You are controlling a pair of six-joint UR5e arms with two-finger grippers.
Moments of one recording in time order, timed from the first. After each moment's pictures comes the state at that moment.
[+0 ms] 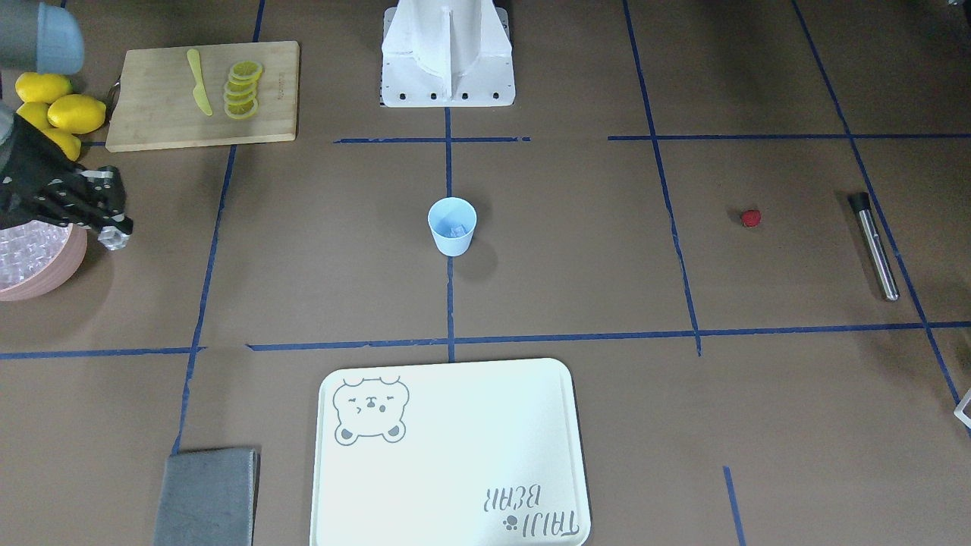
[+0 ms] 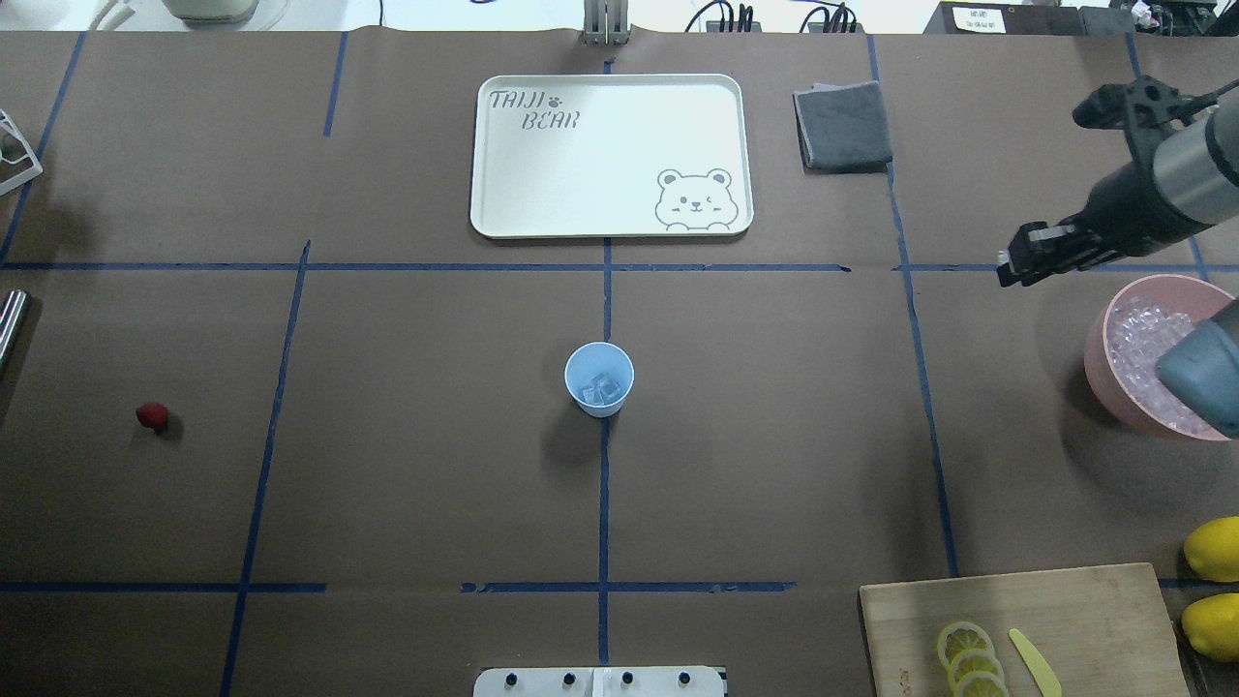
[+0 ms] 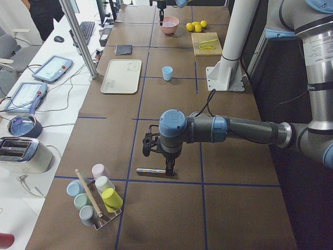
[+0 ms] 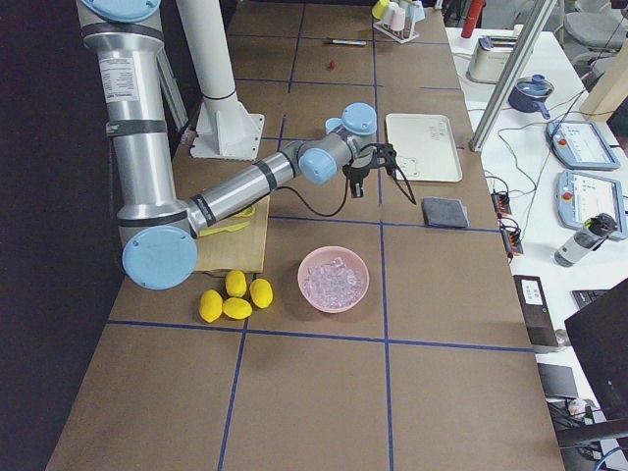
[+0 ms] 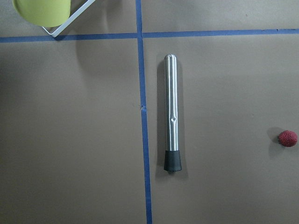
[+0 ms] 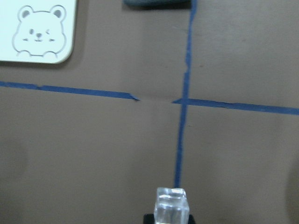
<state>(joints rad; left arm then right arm) -1.62 -1.31 -1.95 -1.44 -2.43 0.09 1.01 -1.40 1.95 -1.38 2.32 0.82</state>
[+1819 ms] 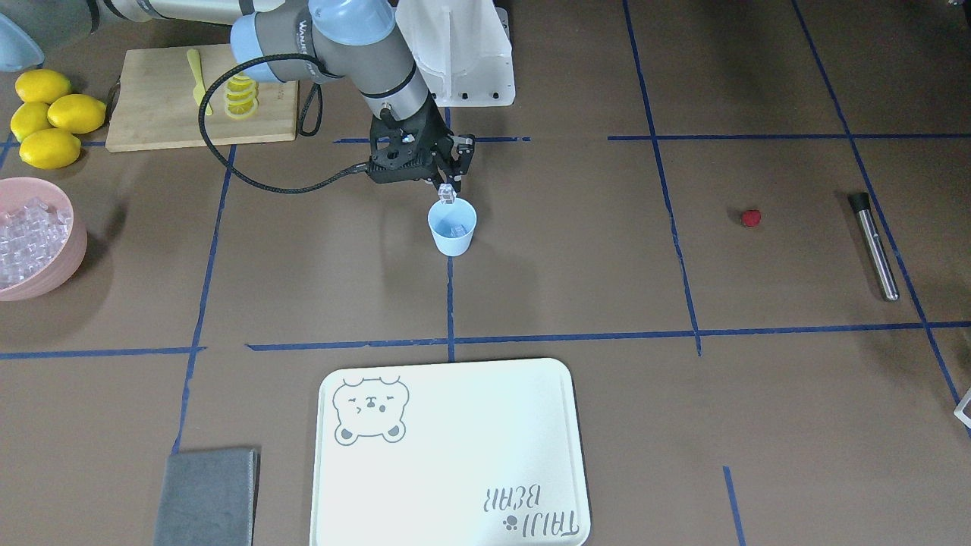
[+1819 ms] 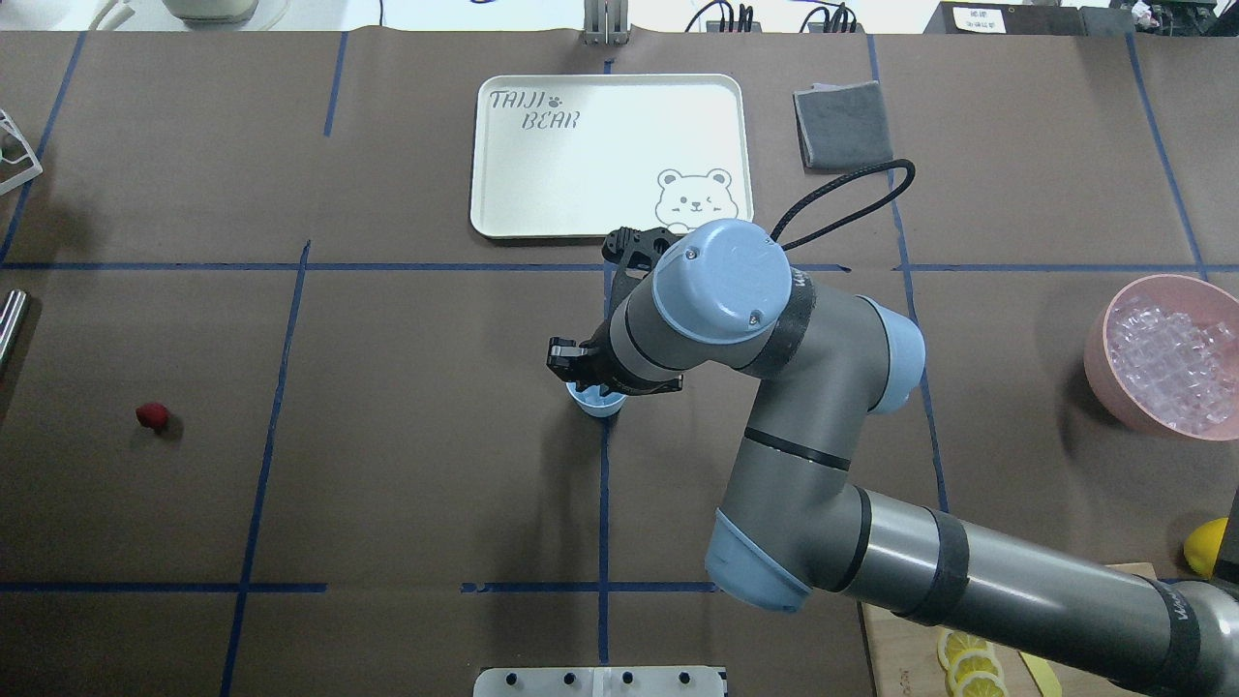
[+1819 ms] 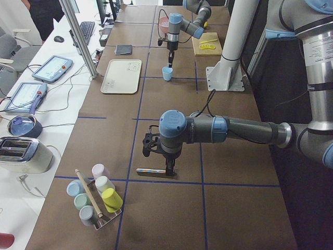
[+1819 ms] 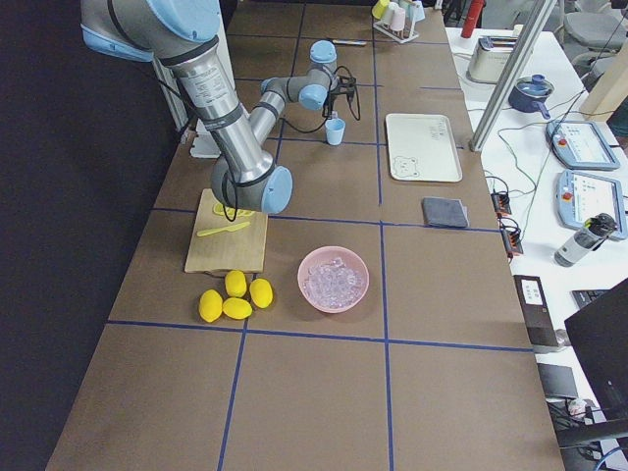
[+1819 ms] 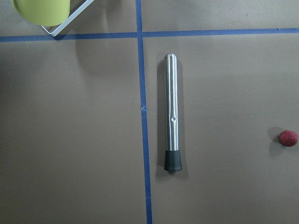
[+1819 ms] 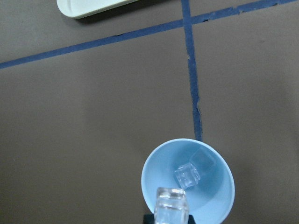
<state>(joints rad) -1.62 -1.31 -1.95 -1.44 -2.43 0.09 0.47 -0.87 1.69 -1.35 1.88 1.44</state>
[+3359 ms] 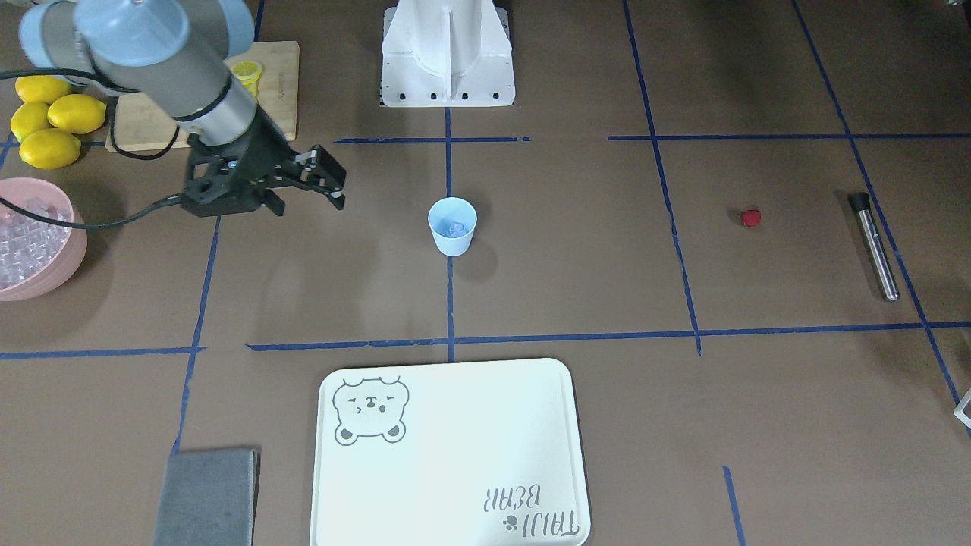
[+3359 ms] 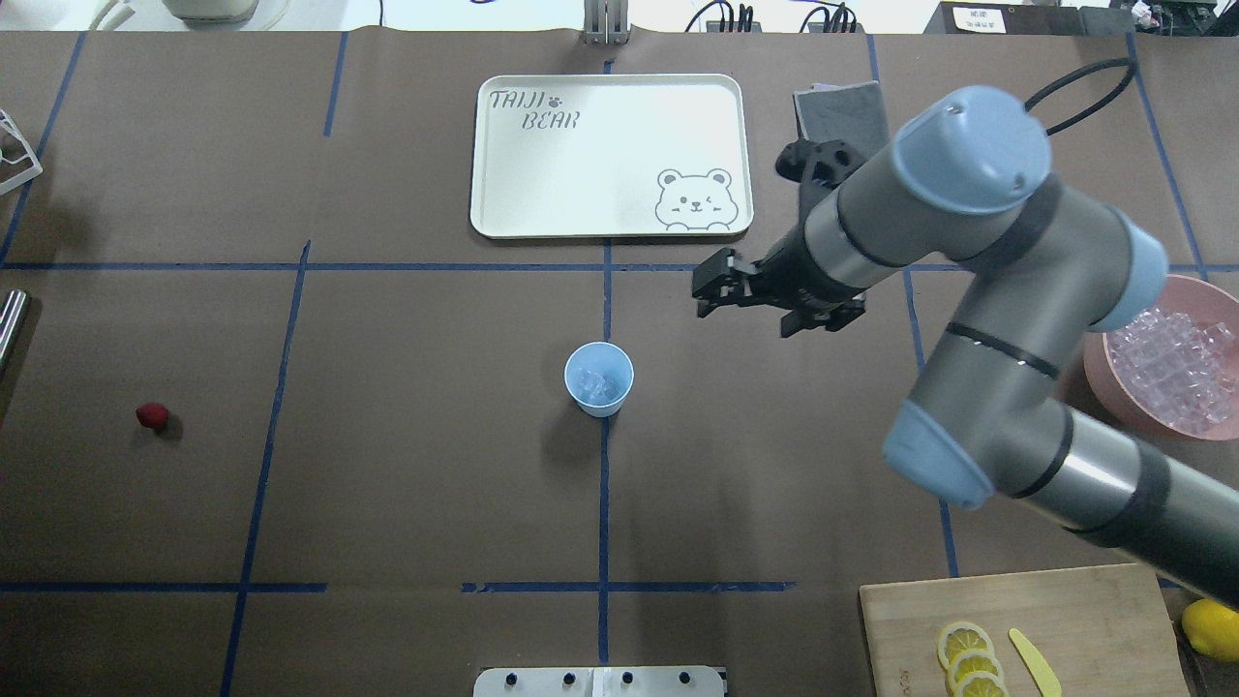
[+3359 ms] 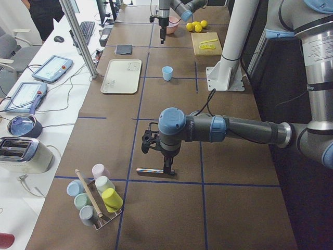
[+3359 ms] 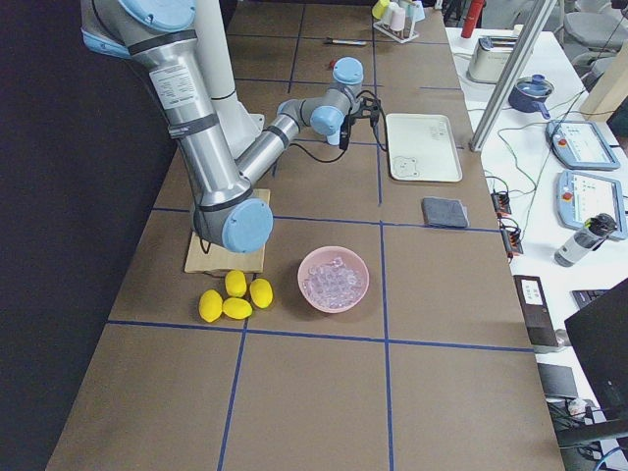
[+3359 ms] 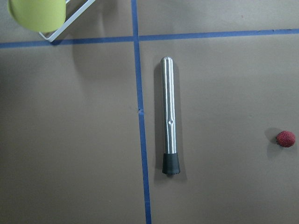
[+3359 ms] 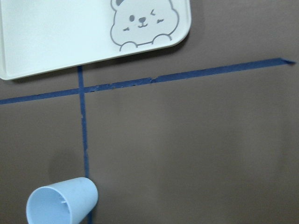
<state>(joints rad) -1.60 -1.32 -1.95 -1.49 -2.43 0.09 0.81 -1.21 1.92 -1.37 2.20 1.18</state>
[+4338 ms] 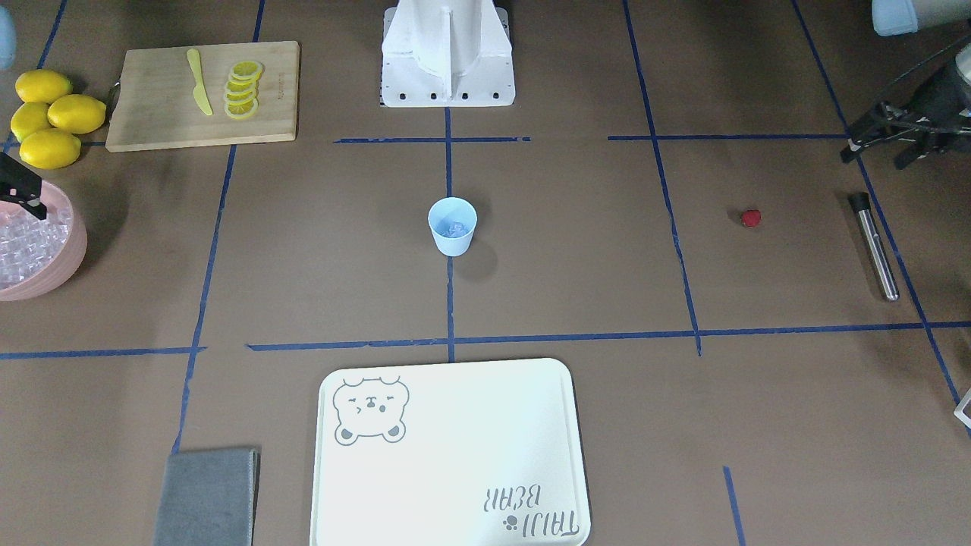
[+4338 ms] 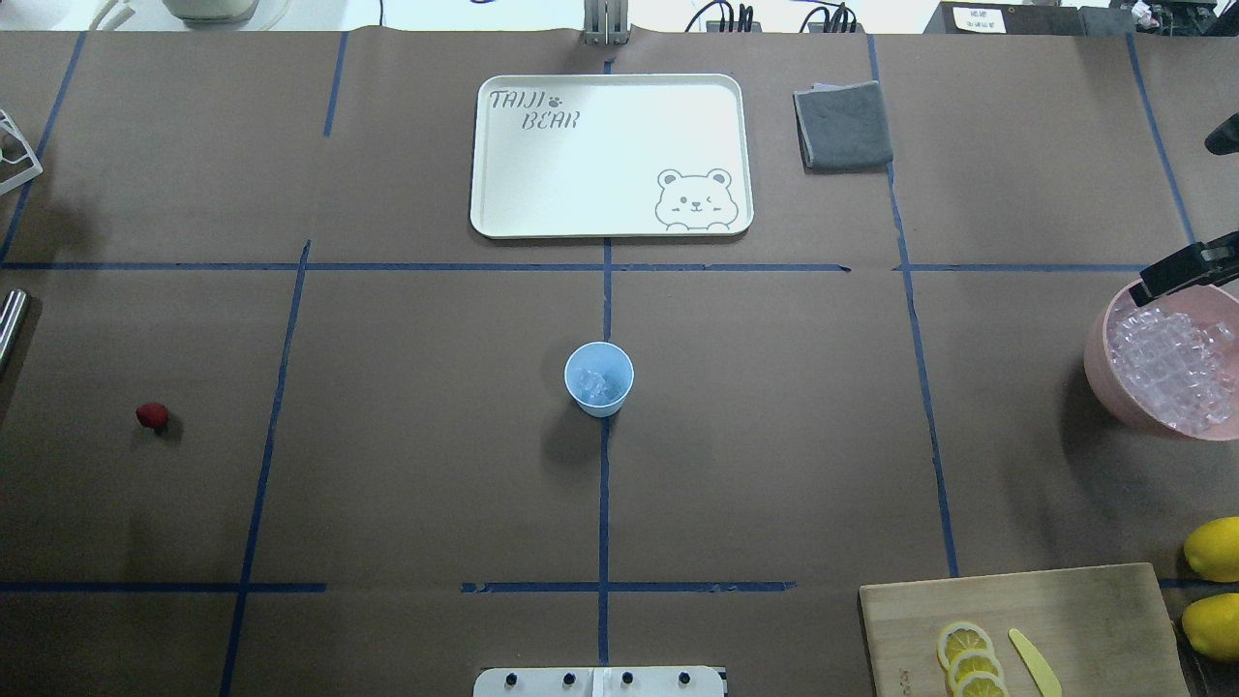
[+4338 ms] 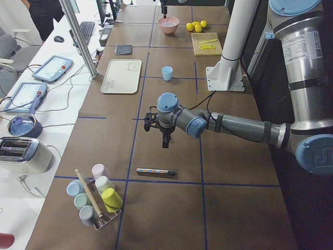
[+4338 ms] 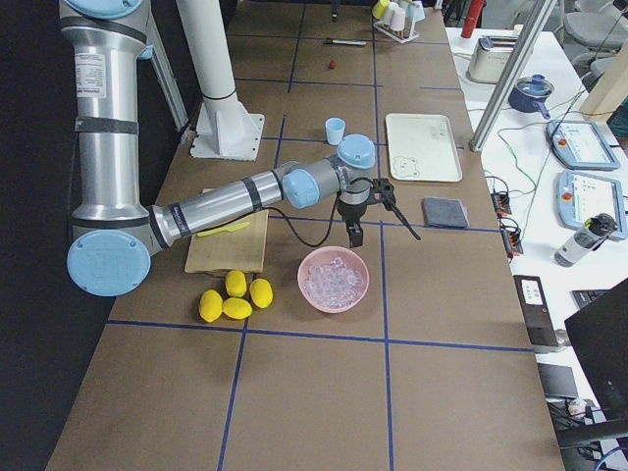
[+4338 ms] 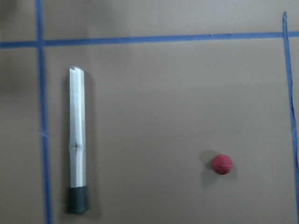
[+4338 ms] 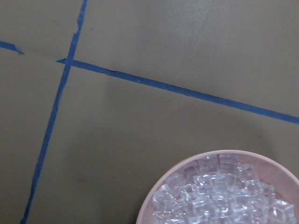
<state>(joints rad) -1.13 -1.33 -1.94 -1.98 -2.32 -0.63 1.22 -1.59 1.94 -1.54 2.28 0.25</state>
